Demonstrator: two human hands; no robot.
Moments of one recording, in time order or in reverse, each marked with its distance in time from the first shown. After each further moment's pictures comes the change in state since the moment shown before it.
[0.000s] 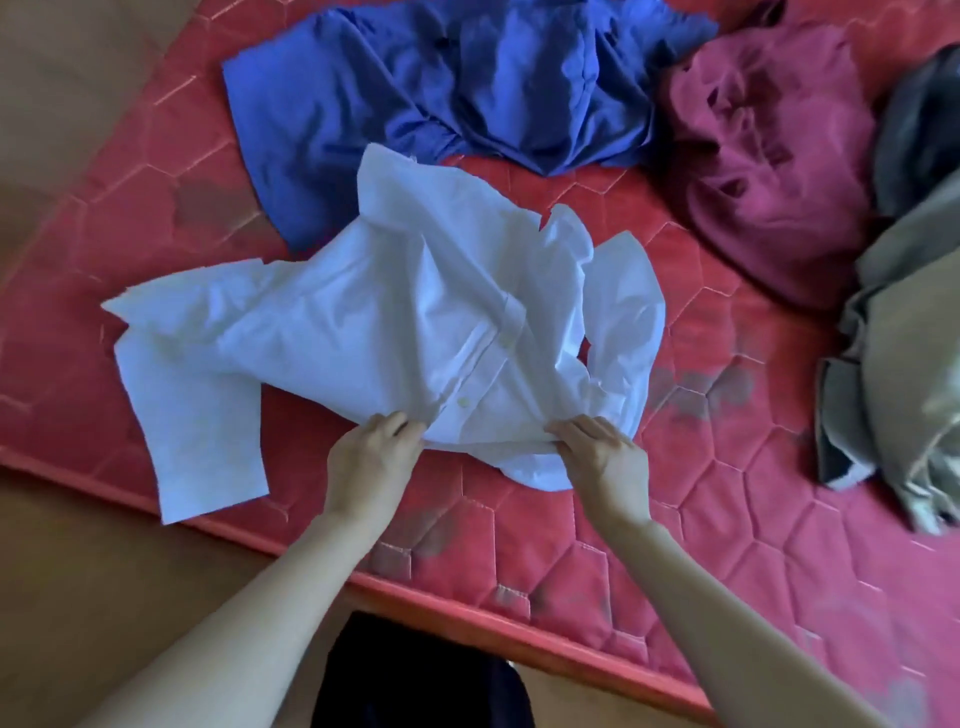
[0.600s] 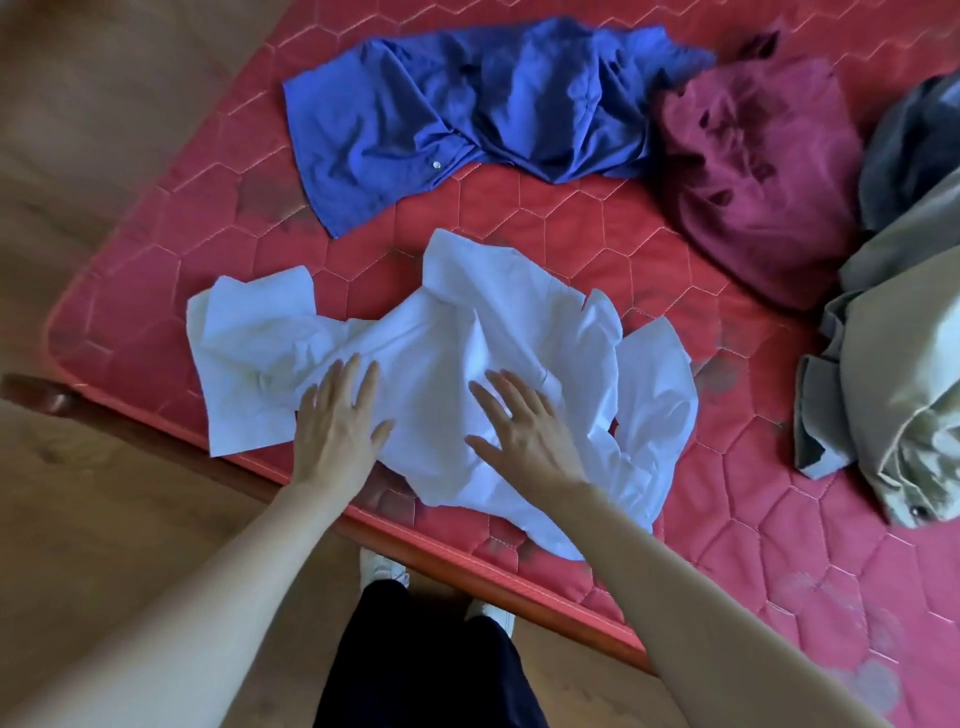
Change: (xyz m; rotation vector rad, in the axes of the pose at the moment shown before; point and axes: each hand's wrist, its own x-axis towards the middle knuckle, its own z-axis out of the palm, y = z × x) left_hand -0.044 -0.004 -0.048 0.164 -0.203 -0.206; right_hand -0.015 -0.057 -0.023 0.005 -0.254 -0.270
